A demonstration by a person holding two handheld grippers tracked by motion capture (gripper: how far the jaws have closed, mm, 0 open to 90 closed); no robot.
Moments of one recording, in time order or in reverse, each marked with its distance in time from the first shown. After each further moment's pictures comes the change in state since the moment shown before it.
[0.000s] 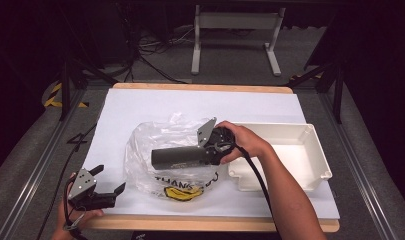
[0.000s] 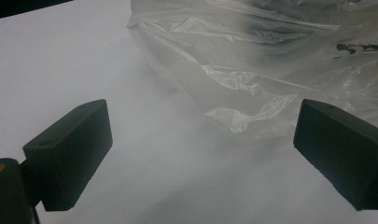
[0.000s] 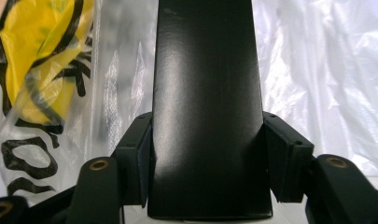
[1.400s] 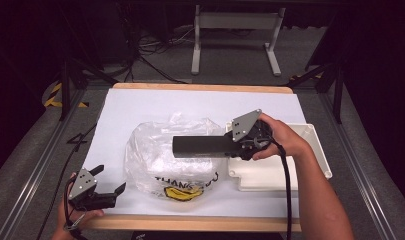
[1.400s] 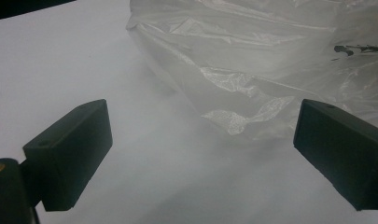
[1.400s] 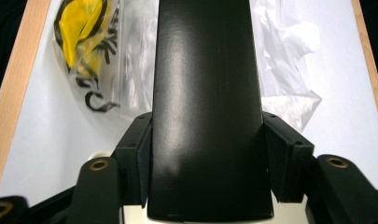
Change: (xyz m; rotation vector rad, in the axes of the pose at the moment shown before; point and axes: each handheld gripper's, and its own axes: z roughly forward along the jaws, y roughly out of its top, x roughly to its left) left arm -0.002 0.002 0.000 0.005 0.000 -0.002; right arm 0.020 -0.038 -0.090 -0.067 -0.112 0.012
